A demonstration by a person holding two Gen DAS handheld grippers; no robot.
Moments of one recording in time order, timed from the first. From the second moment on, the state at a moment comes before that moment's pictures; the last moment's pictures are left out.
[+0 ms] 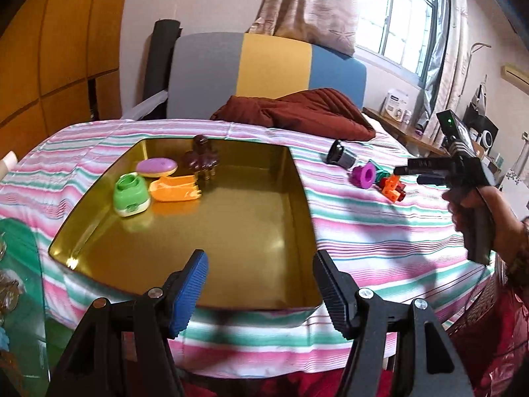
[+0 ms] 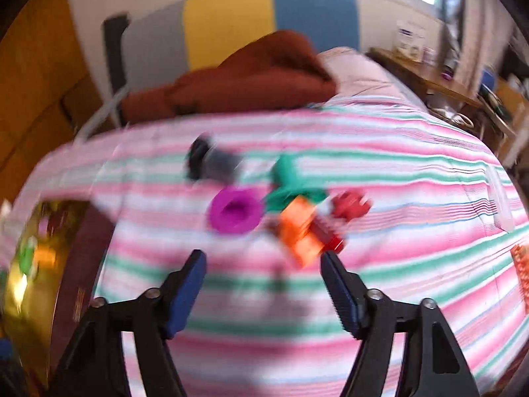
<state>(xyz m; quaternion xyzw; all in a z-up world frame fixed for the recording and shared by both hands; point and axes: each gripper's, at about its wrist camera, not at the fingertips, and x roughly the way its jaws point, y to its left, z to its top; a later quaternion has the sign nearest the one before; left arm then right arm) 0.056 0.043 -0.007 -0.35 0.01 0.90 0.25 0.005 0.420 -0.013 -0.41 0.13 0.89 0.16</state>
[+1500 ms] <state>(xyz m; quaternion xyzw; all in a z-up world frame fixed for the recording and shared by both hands) 0.061 0.124 0.004 -0.34 0.07 0.88 0.31 -0.031 0.478 -0.070 -0.53 0.16 0.82 0.14</state>
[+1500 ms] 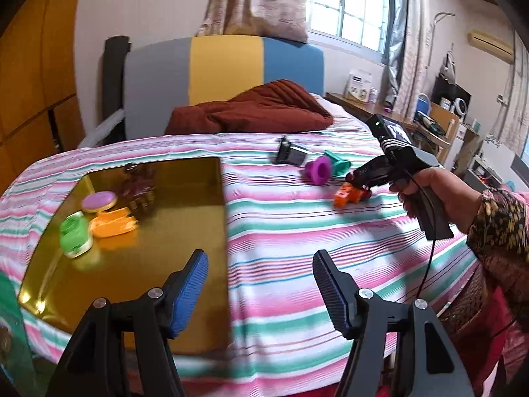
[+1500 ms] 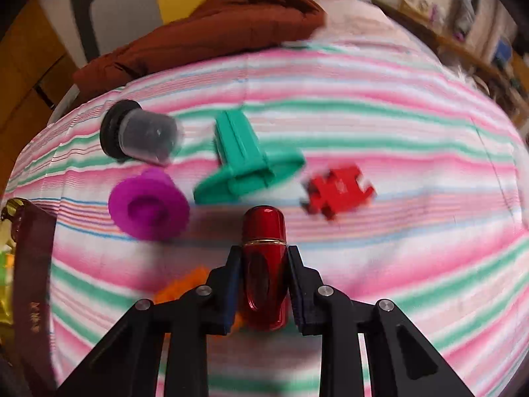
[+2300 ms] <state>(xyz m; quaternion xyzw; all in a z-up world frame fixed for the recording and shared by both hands) -0.013 0.346 -0.054 -0.35 0.22 0.81 0.42 0.008 0.490 -0.060 -0.53 0.21 0.79 0.24</state>
